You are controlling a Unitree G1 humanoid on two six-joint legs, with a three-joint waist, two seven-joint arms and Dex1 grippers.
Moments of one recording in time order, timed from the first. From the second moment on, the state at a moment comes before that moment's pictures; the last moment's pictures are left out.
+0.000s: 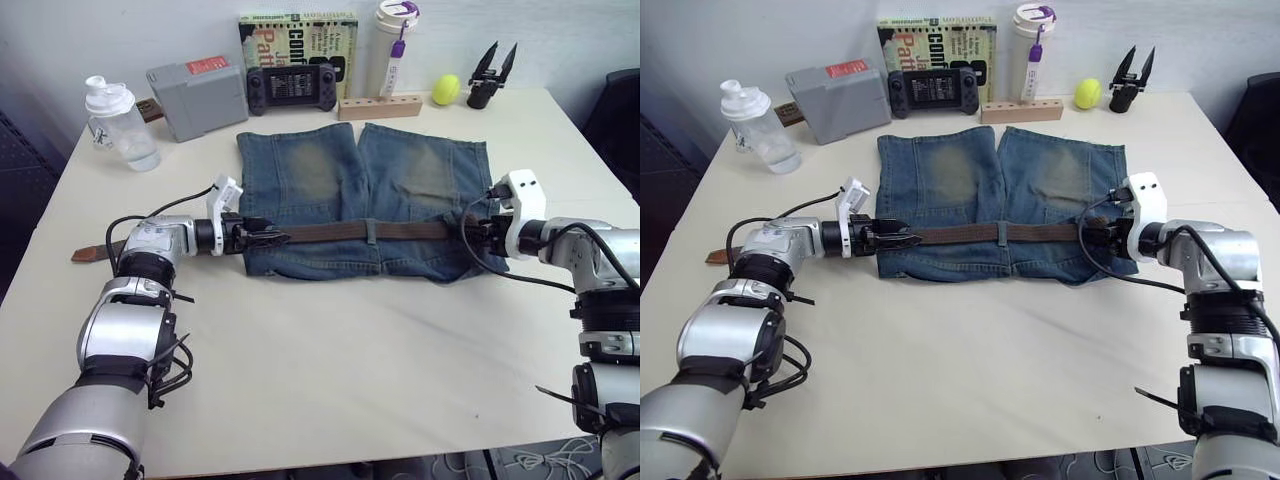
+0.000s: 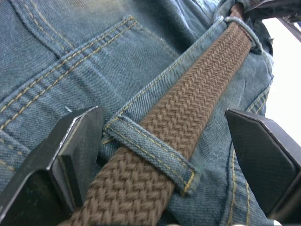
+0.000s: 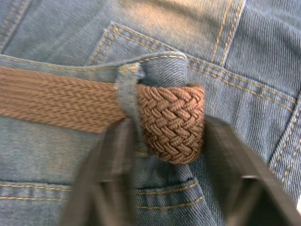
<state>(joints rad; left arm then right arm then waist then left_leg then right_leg) -1.11 0.49 -0.06 1.17 -0.21 0.33 -1.15 -0.79 -0.72 -0.08 0.35 0.31 0.96 0.69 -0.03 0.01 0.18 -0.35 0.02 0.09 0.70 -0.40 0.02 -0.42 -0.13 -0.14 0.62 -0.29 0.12</state>
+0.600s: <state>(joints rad) -1.12 0.48 -0.03 1.22 -0.10 0.18 -1.12 -0.79 -0.72 -0.08 0.36 0.31 0.94 0.71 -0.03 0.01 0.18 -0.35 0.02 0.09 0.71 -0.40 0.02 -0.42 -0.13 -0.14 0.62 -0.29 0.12</state>
